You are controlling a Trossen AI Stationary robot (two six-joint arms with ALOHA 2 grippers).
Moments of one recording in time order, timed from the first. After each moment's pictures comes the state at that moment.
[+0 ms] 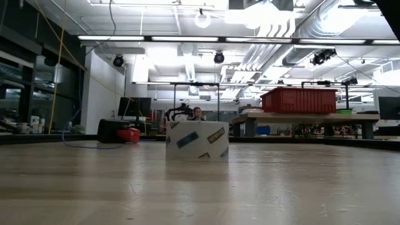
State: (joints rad) left arm 0.28 1.63 2.35 0.12 0.65 -0.47; right arm -0.08 1.98 2.36 -0.13 -0.18 0.08
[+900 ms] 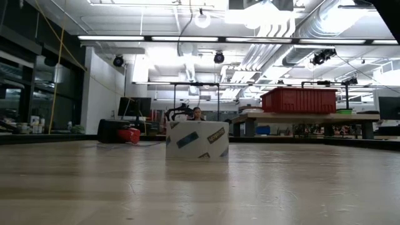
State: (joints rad) left arm 0.28 1.63 2.35 0.12 0.64 -0.47; right arm -0.08 2.01 2.36 -0.18 -0.05 0.04
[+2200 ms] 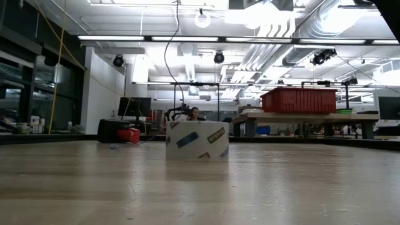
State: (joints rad) left arm 0.31 1.62 2.35 0.10 0.66 -0.46; right arm -0.08 1.99 2.36 -0.16 -0.09 0.10
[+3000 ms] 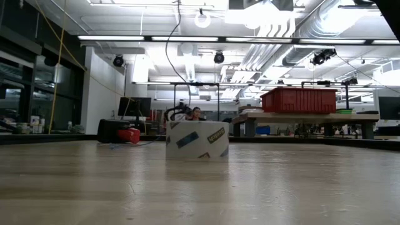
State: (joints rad) left arm 0.31 1.61 2.35 0.09 0.67 -0.47; right arm -0.07 1.99 2.36 -0.17 -0.09 0.08
